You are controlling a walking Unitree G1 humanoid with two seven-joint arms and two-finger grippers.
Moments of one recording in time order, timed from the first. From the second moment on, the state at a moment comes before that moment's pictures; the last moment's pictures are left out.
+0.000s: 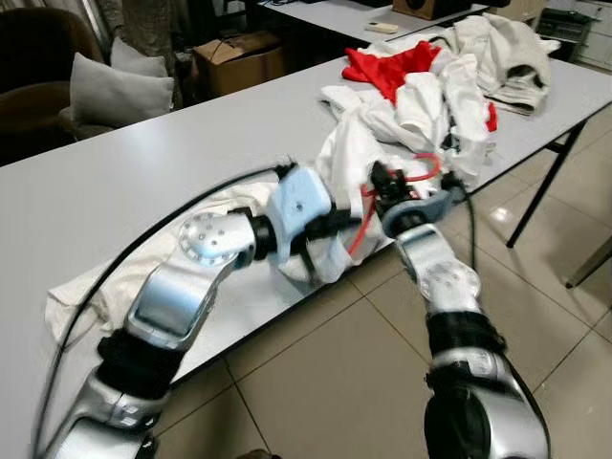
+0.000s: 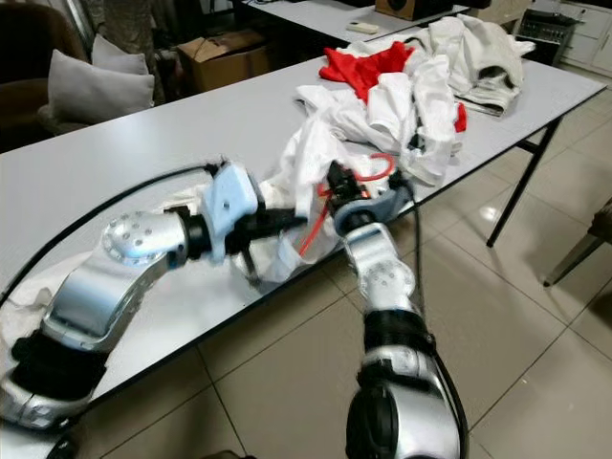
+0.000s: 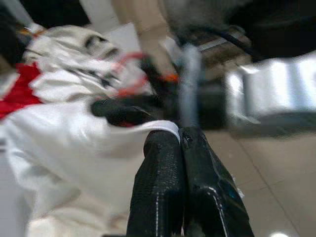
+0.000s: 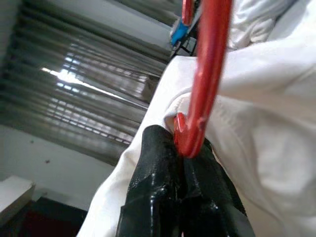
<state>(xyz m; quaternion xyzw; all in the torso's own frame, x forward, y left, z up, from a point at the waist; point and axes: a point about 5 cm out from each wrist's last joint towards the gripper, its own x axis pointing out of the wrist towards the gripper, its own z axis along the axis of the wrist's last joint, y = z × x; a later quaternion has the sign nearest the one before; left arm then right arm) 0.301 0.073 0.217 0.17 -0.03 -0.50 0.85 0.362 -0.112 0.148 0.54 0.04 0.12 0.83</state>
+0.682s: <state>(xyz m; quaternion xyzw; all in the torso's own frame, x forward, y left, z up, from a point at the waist) 0.286 0.073 0.232 0.12 0.02 -0.58 0.81 0.339 -0.135 0.153 0.53 0.02 0.11 0.84</state>
